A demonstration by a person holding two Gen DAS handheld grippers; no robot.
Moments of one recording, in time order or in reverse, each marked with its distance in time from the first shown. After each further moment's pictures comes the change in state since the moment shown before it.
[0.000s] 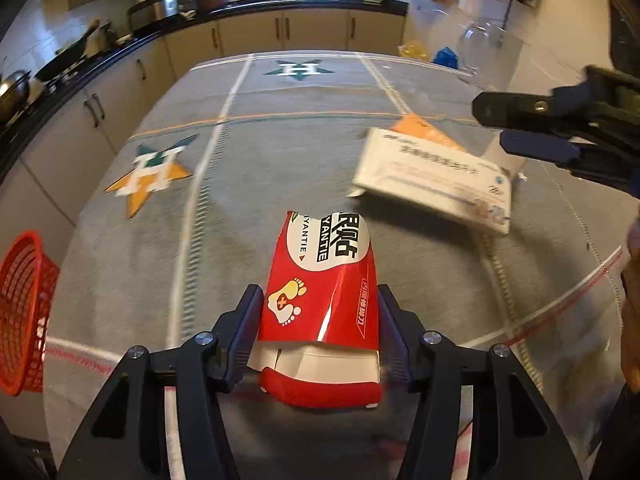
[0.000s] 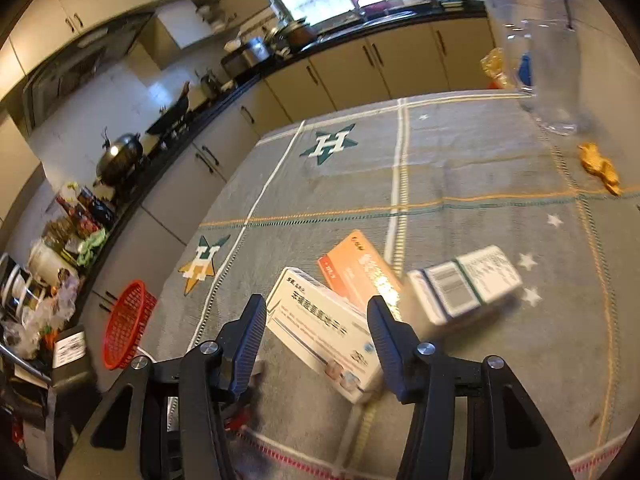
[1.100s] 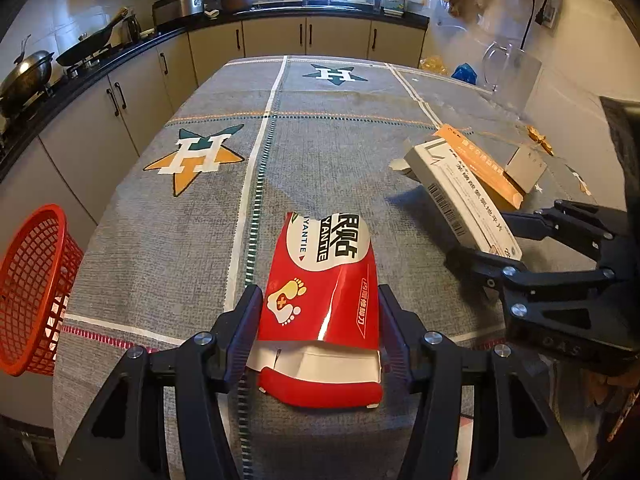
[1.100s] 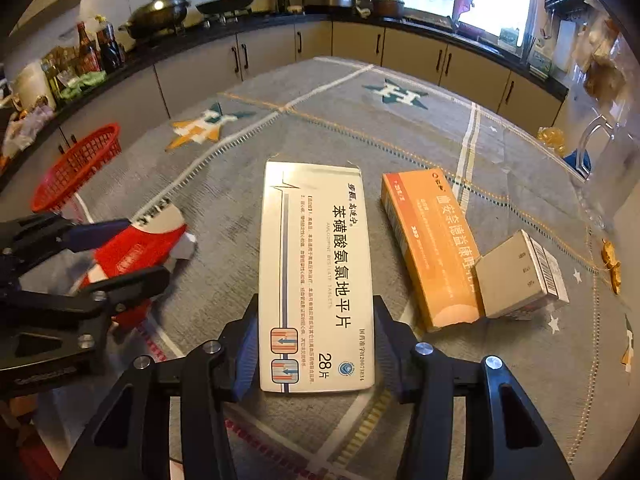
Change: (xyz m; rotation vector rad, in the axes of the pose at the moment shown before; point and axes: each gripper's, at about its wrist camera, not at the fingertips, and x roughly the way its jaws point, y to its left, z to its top) left arm -0.010 0.025 -0.013 -0.054 -0.034 0.023; right arm 0.045 0.049 -0.068 -0.478 0.126 -0.170
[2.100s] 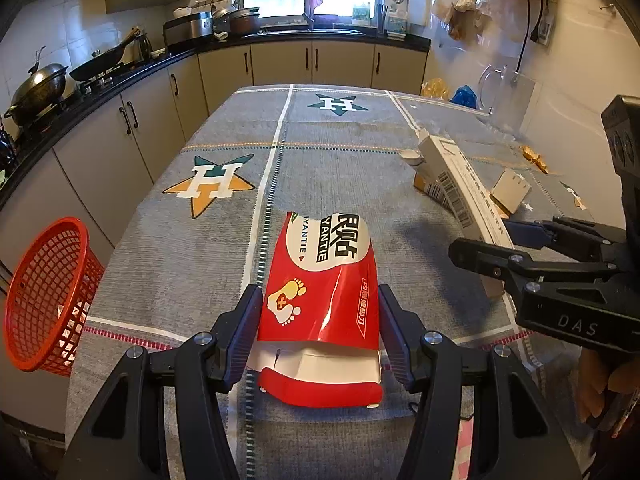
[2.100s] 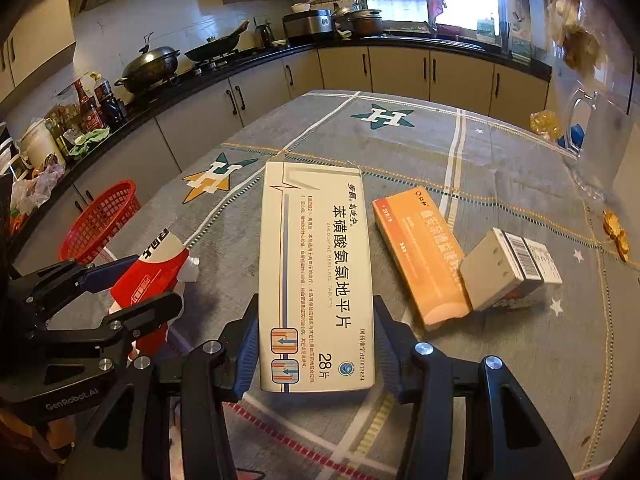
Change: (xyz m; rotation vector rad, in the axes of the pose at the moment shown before) left arm -0.028 -0.002 -0.002 -0.001 -0.089 0.026; right arm -0.024 -0.009 0.002 0.140 -0.096 0.069
